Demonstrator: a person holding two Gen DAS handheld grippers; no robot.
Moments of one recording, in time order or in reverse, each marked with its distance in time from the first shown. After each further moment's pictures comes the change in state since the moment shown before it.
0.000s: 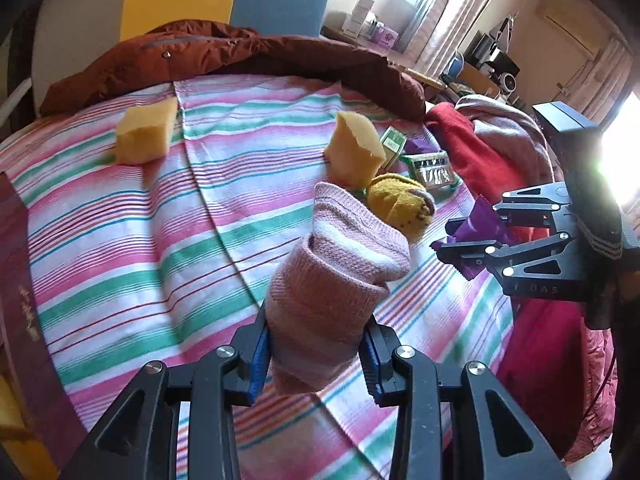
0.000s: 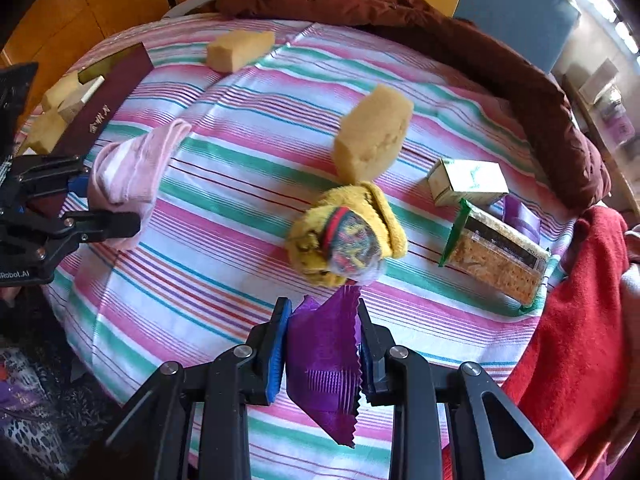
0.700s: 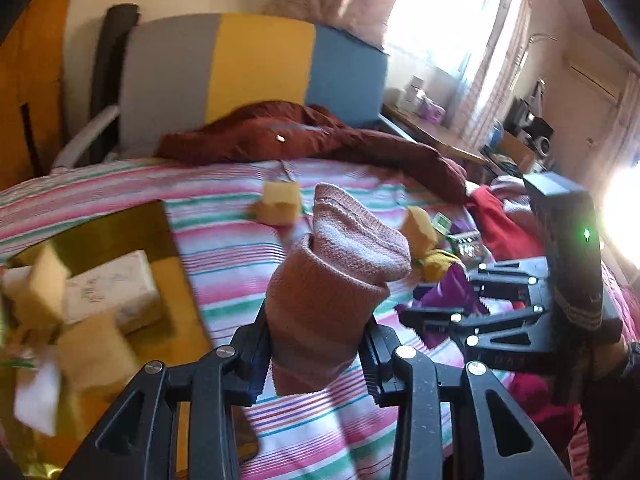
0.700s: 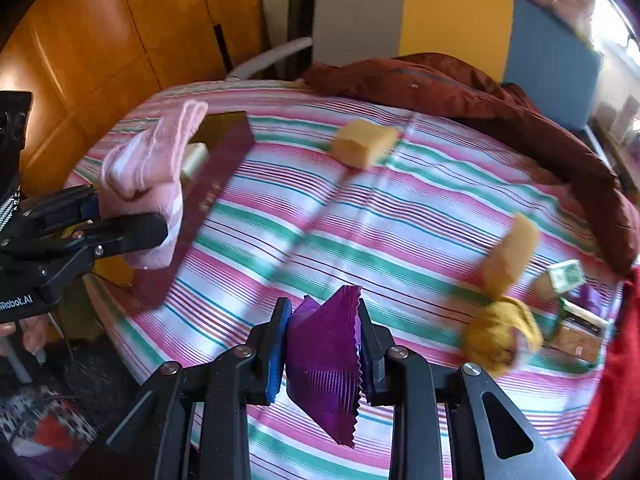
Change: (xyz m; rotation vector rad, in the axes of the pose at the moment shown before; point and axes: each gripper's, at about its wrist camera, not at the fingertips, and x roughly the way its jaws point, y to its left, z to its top) left arm -0.123 0.050 -0.026 -0.103 -0.261 0.189; right arm -0.007 0.112 0.069 -0.013 -0.238 0.166
